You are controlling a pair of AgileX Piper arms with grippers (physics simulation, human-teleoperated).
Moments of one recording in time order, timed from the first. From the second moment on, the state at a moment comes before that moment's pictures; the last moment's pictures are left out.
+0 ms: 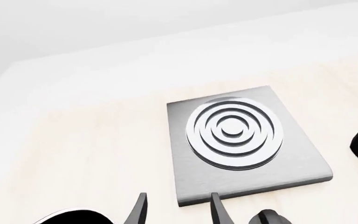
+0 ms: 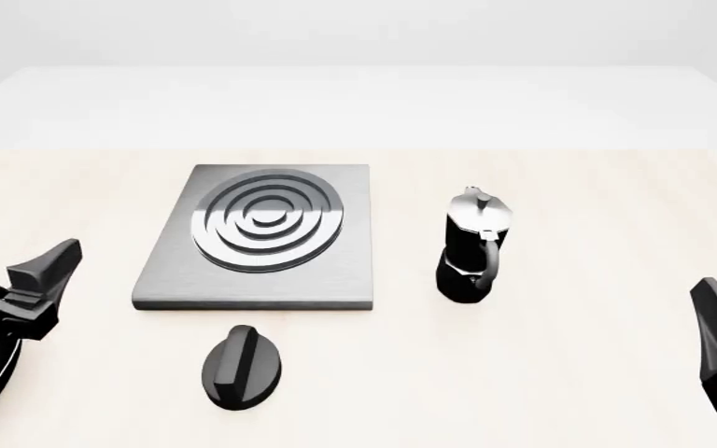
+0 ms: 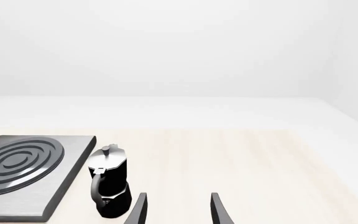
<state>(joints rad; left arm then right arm) -0.09 0.50 -0.25 0.05 0.14 0.00 0.01 0.00 -0.01 -0.01</state>
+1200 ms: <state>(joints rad) -0.34 0.97 -0.29 -0.14 0.11 0.00 0.01 0.00 -0.01 -0.01</state>
